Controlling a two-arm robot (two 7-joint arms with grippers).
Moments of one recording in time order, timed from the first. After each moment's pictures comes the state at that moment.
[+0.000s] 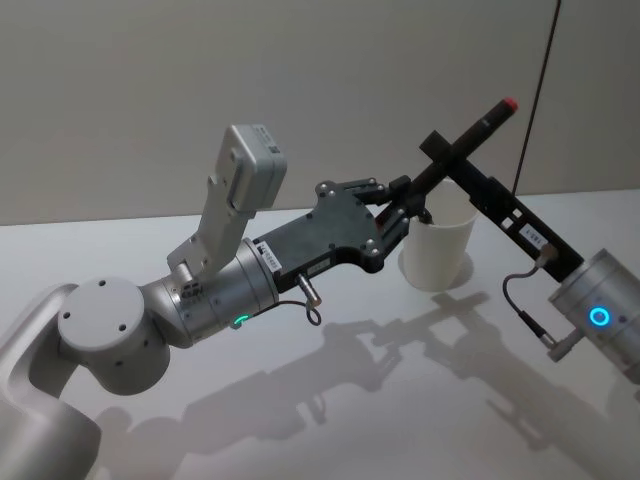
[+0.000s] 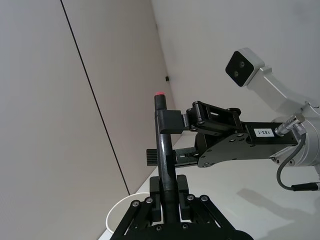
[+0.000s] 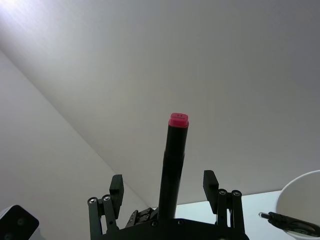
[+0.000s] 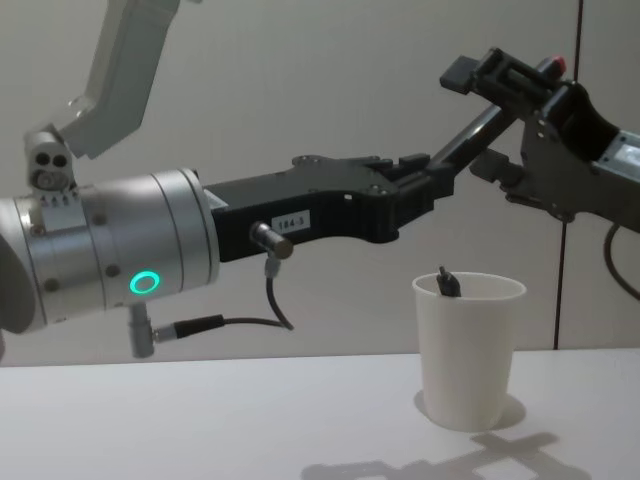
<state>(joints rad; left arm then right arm) -0.35 0.36 0.43 -1.57 -0.37 -0.04 -0.63 0.14 0.28 -0.26 -1.69 1.14 0.21 0.38</state>
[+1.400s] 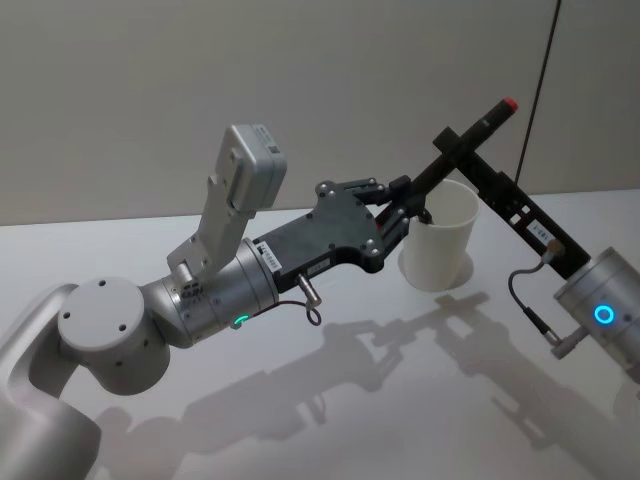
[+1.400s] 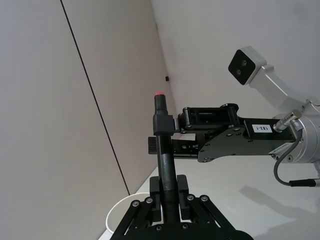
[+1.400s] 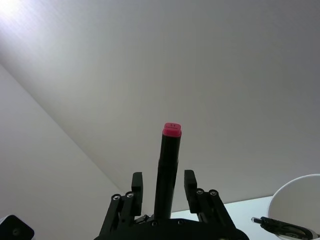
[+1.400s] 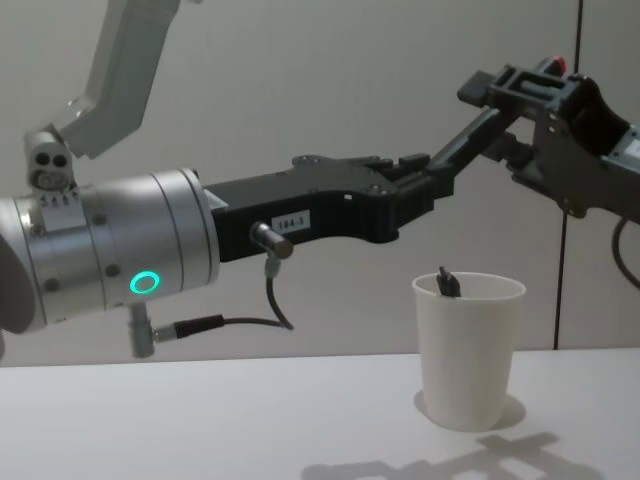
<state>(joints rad) -0.35 0.36 0.43 -1.57 -0.37 -0.04 -0.63 0.13 0.30 -0.27 -1.71 1.16 0.17 0.35</state>
